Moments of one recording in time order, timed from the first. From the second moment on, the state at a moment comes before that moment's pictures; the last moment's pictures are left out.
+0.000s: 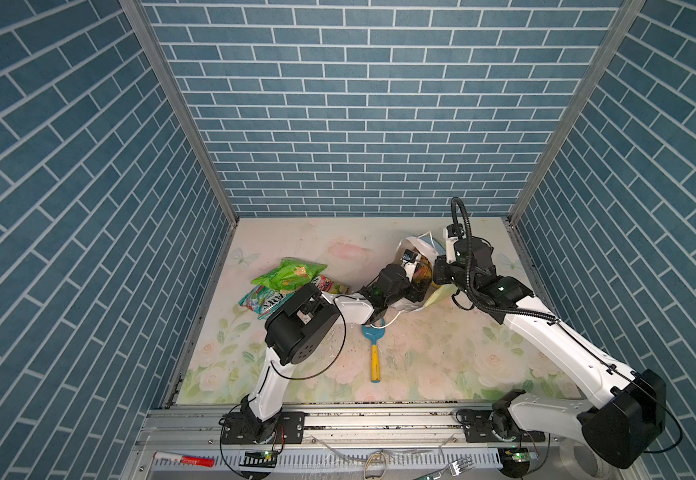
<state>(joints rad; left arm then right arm) -0.83 2.09 1.23 0.55 0.04 -0.29 0.57 1.23 1.07 -0.40 0.23 0.25</state>
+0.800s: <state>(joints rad) -0.81 2.20 1.41 0.39 -0.04 -0.46 0.57 1.24 1.06 -0.37 0.21 0.27</state>
